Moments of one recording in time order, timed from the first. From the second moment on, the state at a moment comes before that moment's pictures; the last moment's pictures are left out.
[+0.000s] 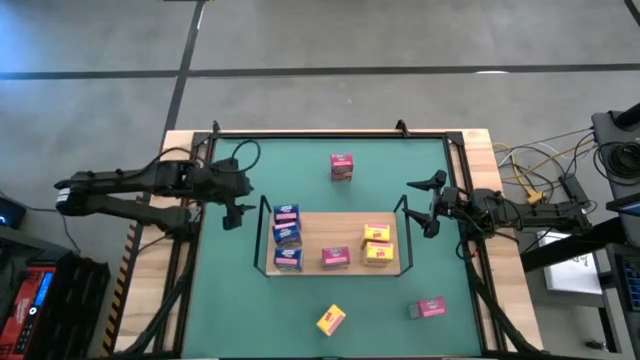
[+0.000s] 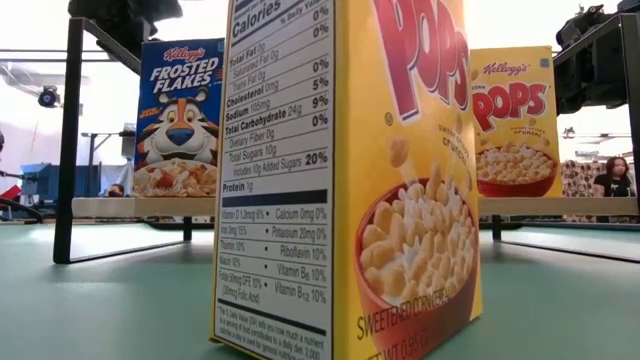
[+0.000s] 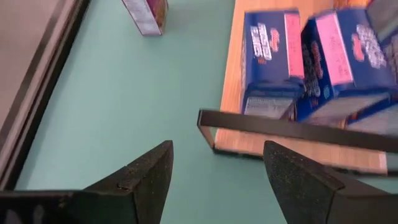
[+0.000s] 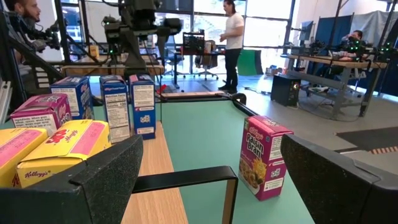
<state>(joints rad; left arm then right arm) 0.08 0.90 0.92 -0.89 -0.15 0.00 -0.02 0.13 0.04 0.10 0.21 -0.04</state>
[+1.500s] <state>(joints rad) 0.08 0.67 0.45 -0.14 -0.33 0.11 -0.02 0.13 0.04 0.10 0.21 -0.04</state>
